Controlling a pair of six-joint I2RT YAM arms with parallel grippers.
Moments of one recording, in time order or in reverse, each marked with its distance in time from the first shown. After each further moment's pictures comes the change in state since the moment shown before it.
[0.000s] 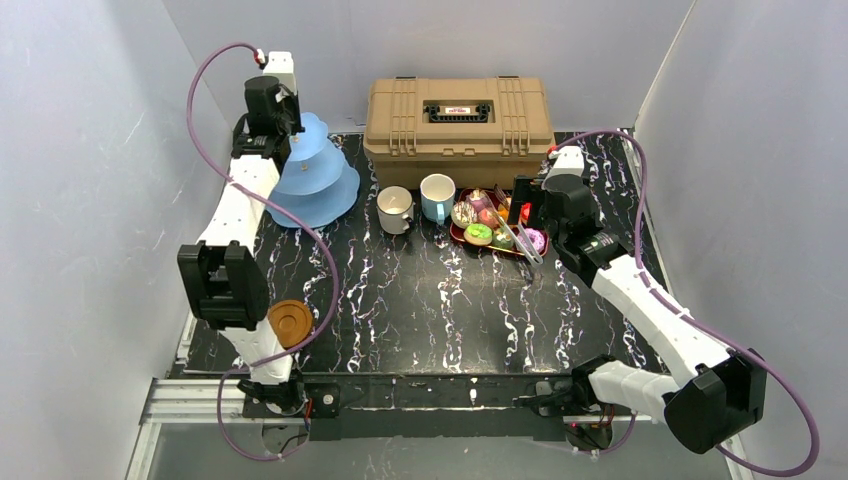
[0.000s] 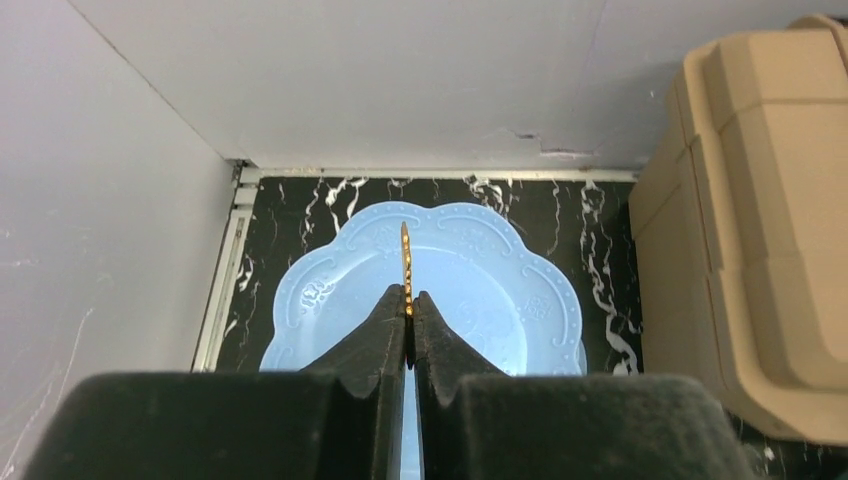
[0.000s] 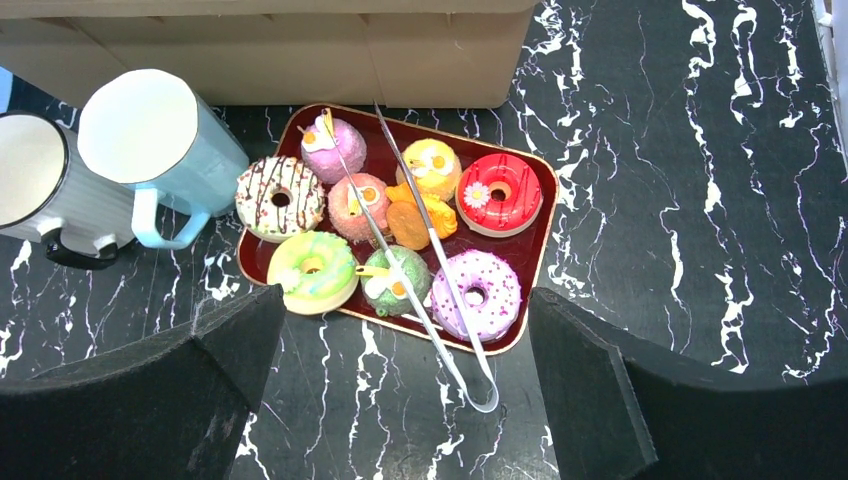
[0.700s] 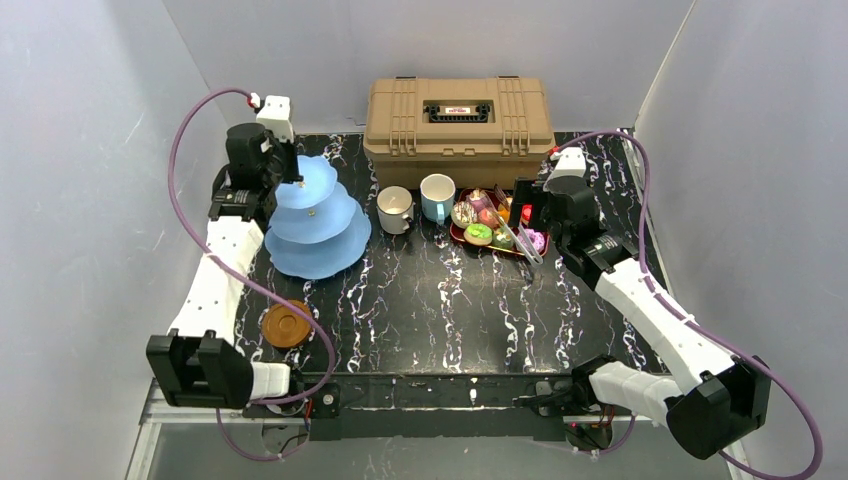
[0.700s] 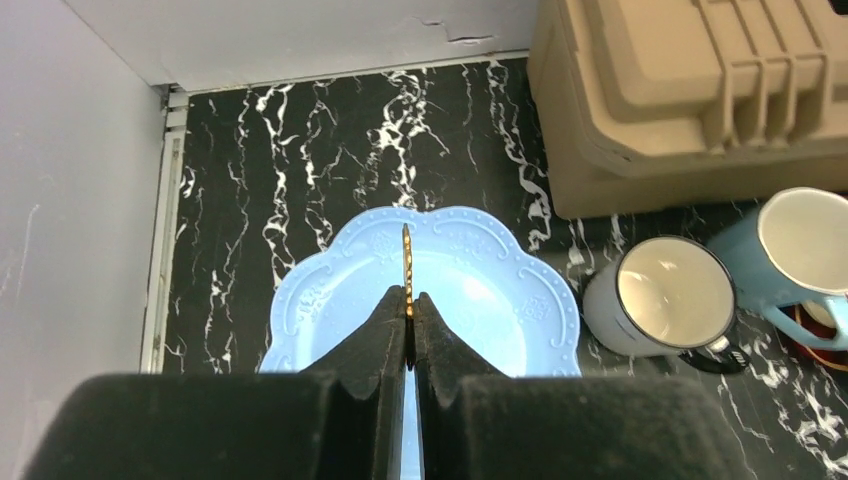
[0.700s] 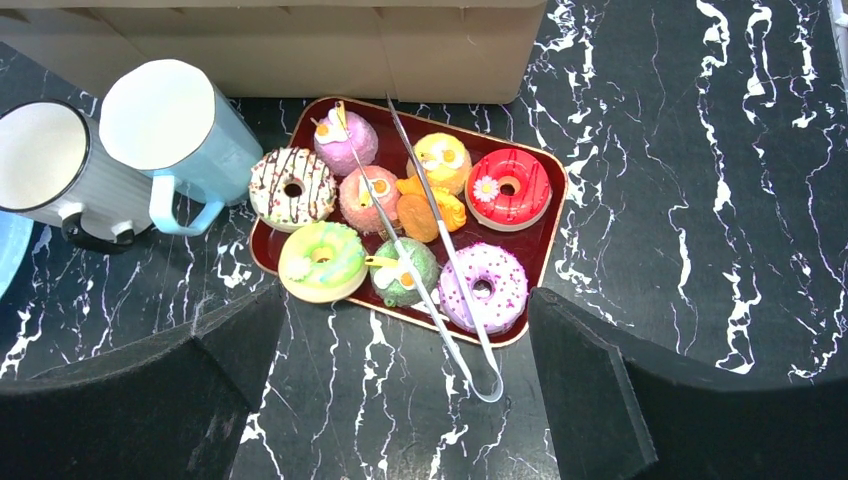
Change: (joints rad) left arm -0.009 -0.446 -0.388 -0.119 0.165 -0.003; right arm 0.000 -0.027 -0.001 -0.023 -0.027 0.000
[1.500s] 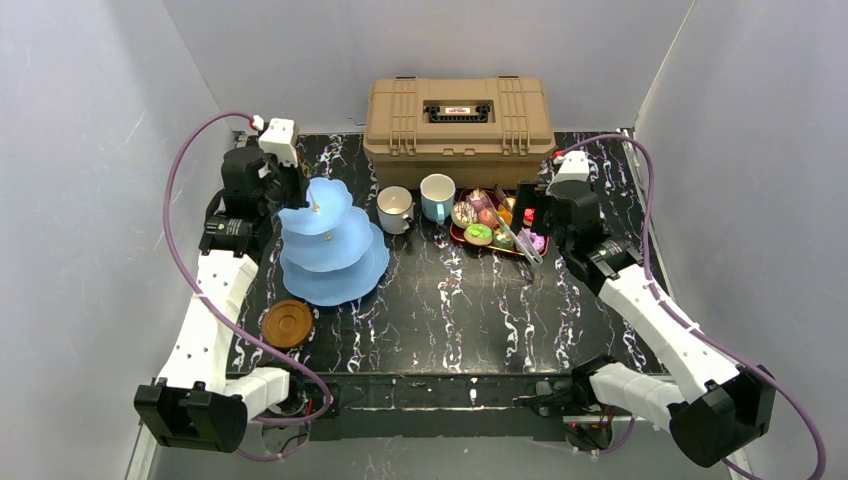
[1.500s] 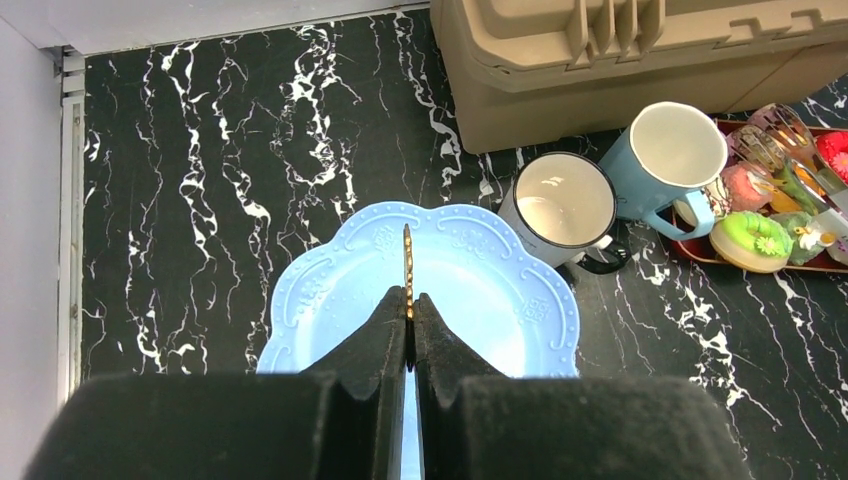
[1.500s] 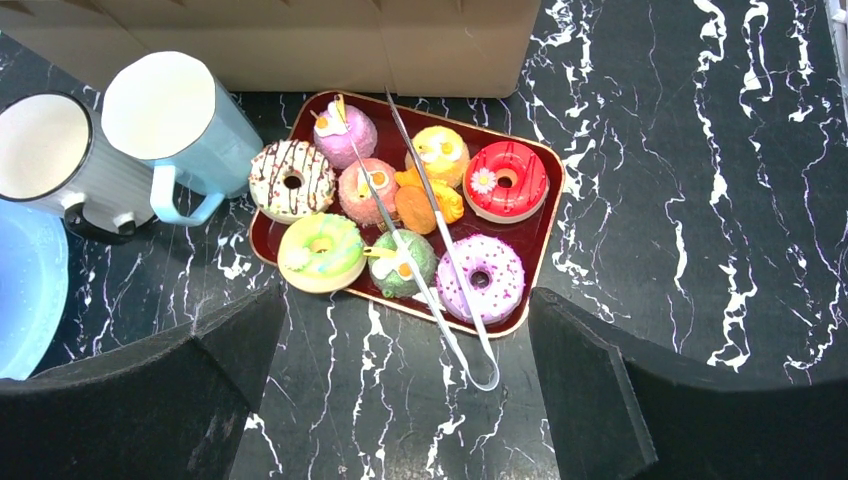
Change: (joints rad) left arm -0.050 -0.214 -0.107 -0.145 0.114 -0.059; right arm 0.000 -0.039 -0.019 -0.015 -0.005 0.000
